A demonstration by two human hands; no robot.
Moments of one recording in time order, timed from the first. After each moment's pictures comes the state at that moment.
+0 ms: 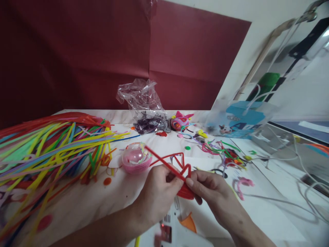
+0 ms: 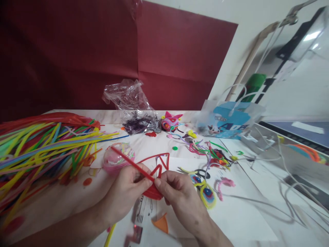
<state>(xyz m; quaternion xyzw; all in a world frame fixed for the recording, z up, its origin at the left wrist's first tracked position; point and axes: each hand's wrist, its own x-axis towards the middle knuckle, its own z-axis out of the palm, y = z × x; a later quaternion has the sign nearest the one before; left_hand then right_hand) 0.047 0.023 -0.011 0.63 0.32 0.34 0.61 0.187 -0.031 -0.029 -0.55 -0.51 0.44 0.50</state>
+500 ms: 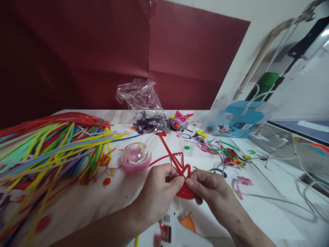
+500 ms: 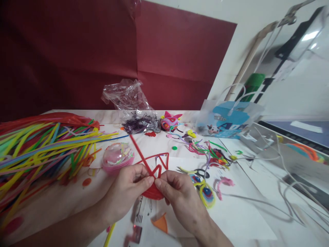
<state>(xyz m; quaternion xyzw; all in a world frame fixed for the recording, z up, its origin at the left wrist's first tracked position) 0.046 0.024 -0.013 0.65 0.34 0.33 0.59 0.188 -0.031 -0.027 -0.57 -0.50 0.42 0.50</state>
